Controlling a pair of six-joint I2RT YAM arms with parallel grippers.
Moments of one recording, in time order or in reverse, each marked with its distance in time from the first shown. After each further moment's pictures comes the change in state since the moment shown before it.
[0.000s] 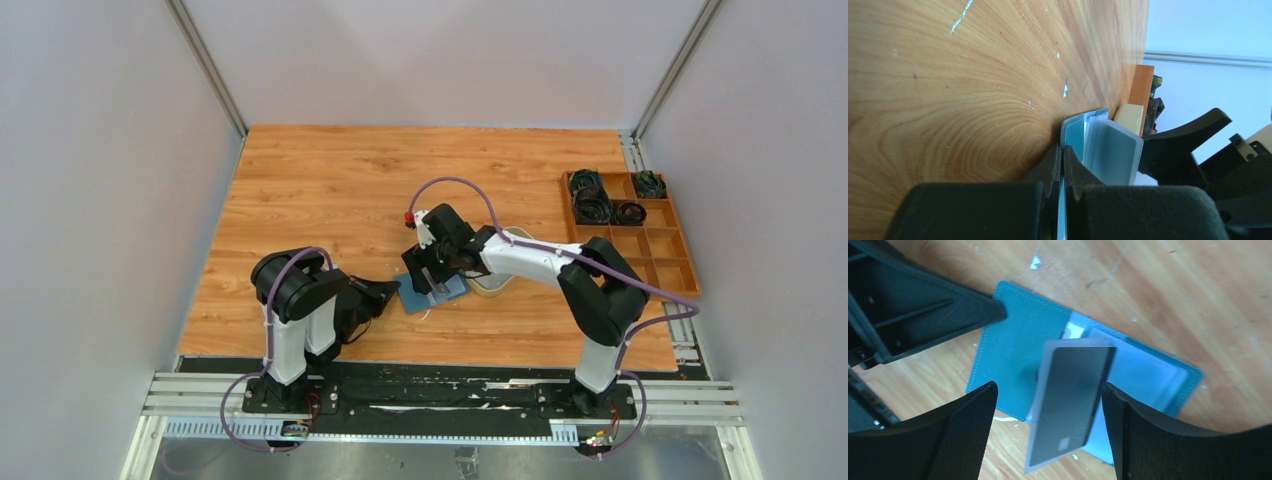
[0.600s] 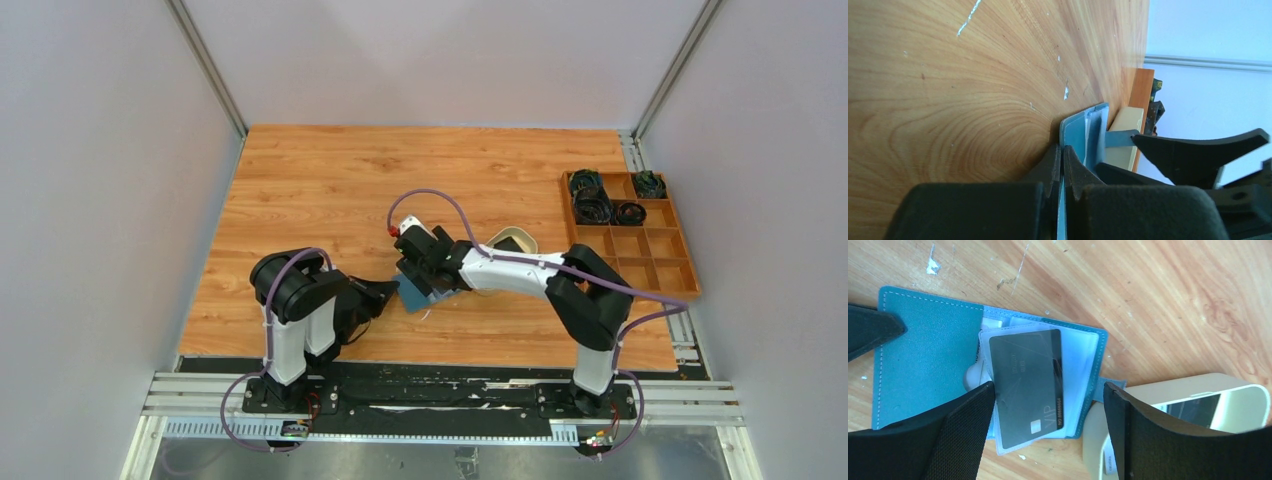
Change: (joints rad) left arm -0.005 -0.013 -0.005 -0.004 -0.025 0.001; right arm 0.165 0.068 0.062 -0.084 0.576 -0.046
